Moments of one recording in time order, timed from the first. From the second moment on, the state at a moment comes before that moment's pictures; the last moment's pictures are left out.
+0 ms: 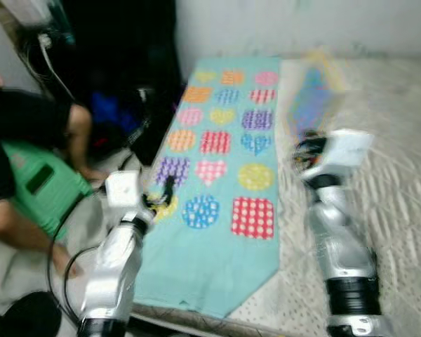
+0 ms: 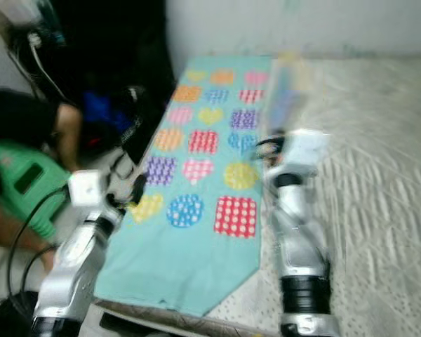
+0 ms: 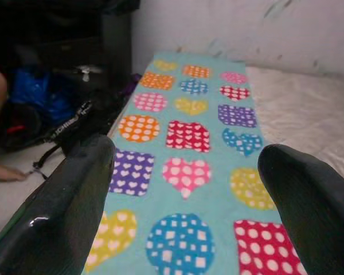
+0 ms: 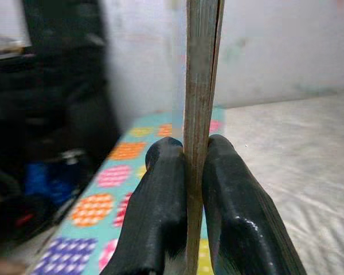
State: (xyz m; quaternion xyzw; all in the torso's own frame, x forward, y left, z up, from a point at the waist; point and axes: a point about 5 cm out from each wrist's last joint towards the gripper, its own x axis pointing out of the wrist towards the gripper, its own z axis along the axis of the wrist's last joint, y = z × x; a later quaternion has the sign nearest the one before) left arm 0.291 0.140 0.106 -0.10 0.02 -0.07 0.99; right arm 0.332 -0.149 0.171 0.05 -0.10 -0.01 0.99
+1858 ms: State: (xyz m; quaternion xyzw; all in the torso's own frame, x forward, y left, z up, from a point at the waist) left arm 0.268 0.162 0.076 -0.10 0.03 0.04 0.99; right arm 0.330 -0.107 0.136 -0.01 -0.07 0.15 0.99
